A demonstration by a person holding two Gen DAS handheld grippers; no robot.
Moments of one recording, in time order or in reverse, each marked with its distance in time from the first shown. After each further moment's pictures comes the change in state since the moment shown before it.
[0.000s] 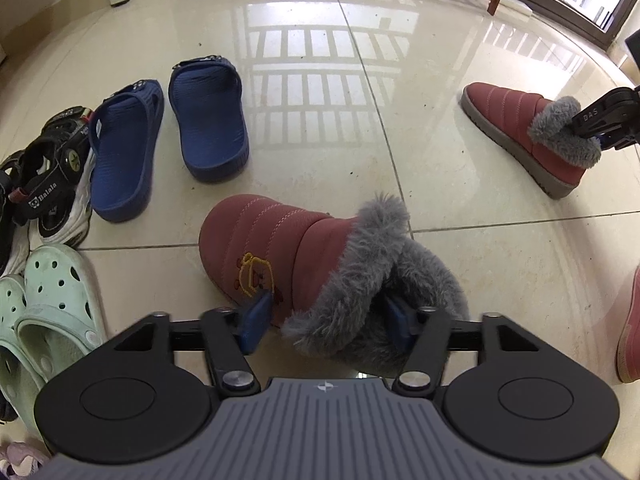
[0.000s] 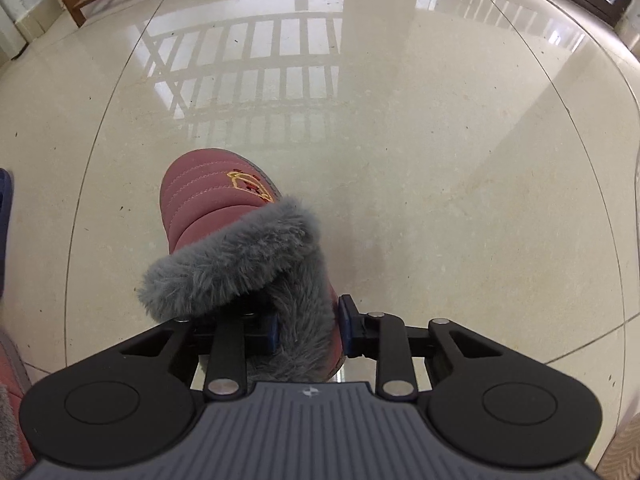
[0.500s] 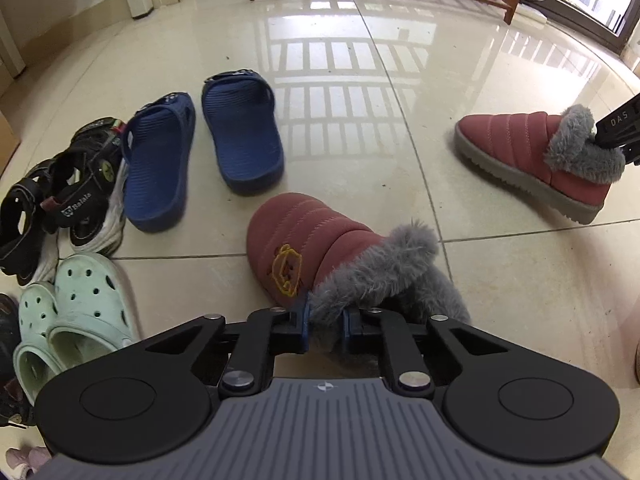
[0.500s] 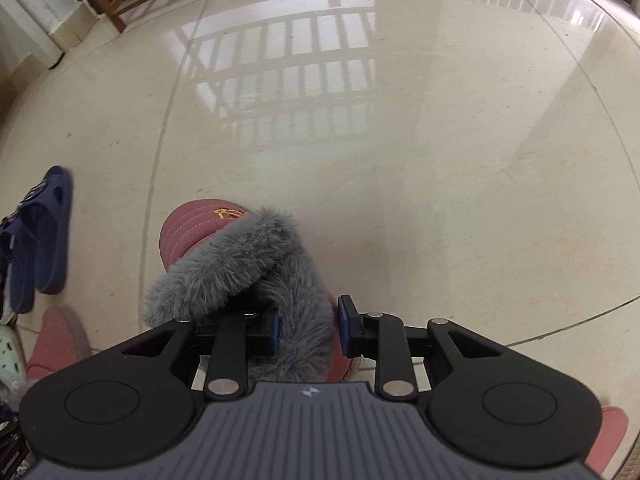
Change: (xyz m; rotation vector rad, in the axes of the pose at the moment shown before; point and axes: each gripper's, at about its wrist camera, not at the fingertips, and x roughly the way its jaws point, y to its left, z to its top) left arm -0.018 0.020 -0.001 0.000 -0.037 0.043; right arm -0.036 0.047 -0.023 0.013 0.029 0.165
